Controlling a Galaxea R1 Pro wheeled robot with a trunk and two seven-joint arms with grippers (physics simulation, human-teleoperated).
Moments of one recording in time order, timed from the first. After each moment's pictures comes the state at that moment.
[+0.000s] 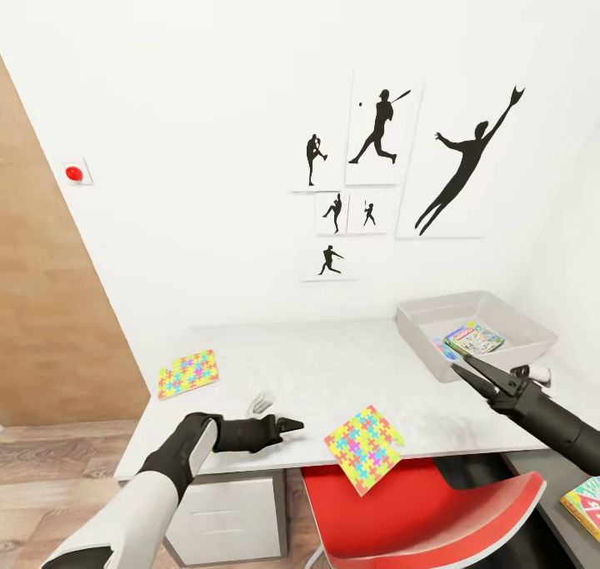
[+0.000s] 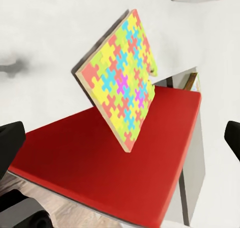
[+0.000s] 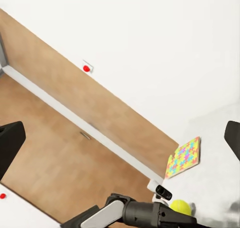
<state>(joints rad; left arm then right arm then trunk) -0.72 -0.10 0.14 -0.49 0.10 0.75 -0.79 -0.26 -0.21 -0.53 -1.59 -0.78 1.04 0.99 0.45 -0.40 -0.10</state>
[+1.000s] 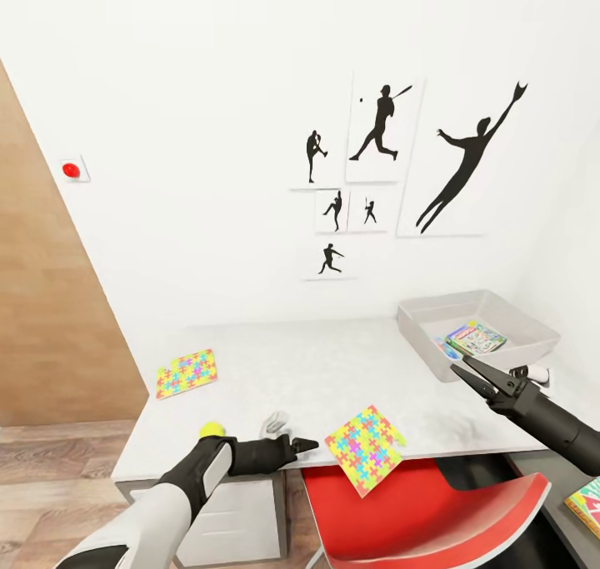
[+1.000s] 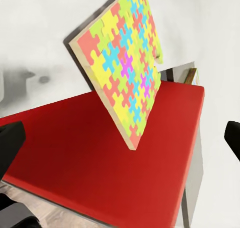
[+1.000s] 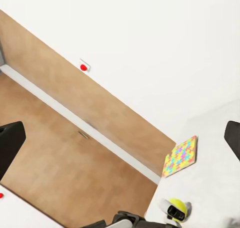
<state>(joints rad) -0.72 -0.15 0.16 -0.31 0.10 0.58 -0.79 -0.26 -0.20 -0.53 -1.59 -0.77 1.04 0.99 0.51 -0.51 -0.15</state>
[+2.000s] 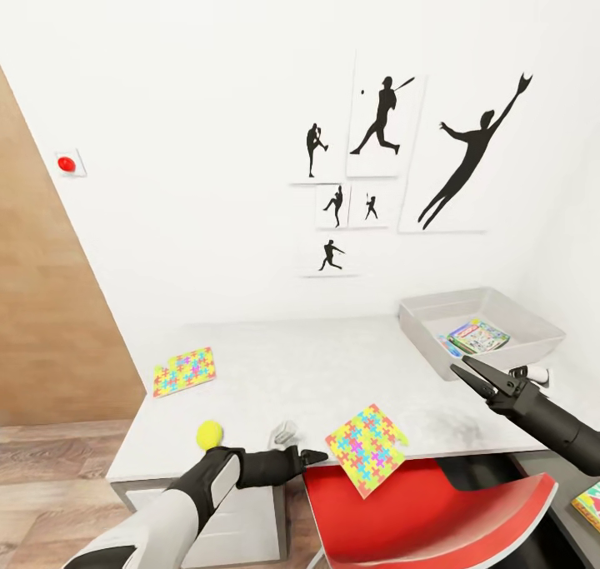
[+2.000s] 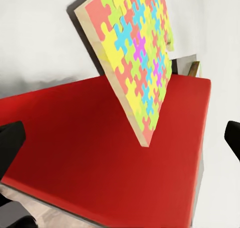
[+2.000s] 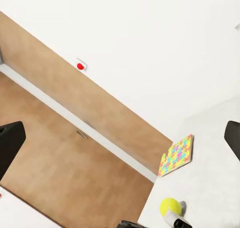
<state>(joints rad) -0.72 -0.17 0.15 -0.24 0.10 0.52 -0.79 -0.26 -0.20 -0.53 -1.59 -0.77 1.04 0.99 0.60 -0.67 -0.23</state>
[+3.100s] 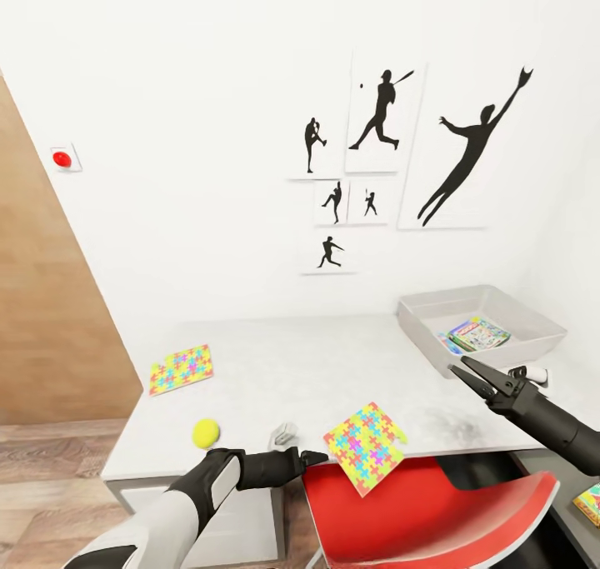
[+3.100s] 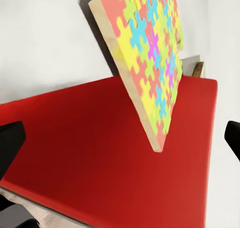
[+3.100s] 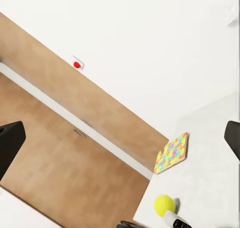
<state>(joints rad) -0.72 -0.17 0.15 -0.23 0.10 0.50 -0.79 -0.26 -0.20 -0.53 -1.59 -0.76 1.04 0.99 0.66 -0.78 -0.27</state>
